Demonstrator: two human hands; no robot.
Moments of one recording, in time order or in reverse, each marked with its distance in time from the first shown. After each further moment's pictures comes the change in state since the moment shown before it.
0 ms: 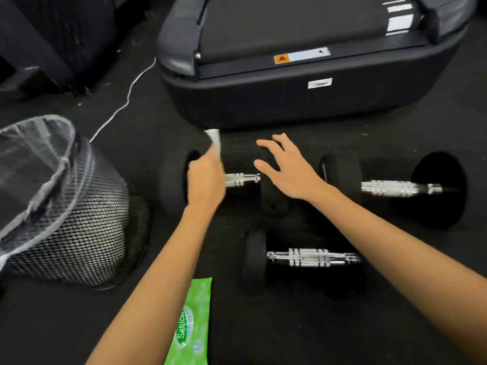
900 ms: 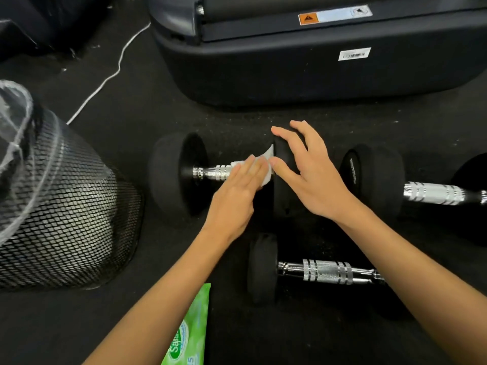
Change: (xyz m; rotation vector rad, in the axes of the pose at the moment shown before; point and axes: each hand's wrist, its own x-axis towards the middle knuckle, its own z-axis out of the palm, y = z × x) left_hand -0.047 -0.015 0.056 -0.079 -0.161 0.536; right_hand -0.004 0.011 0.018 0.021 0.137 -0.084
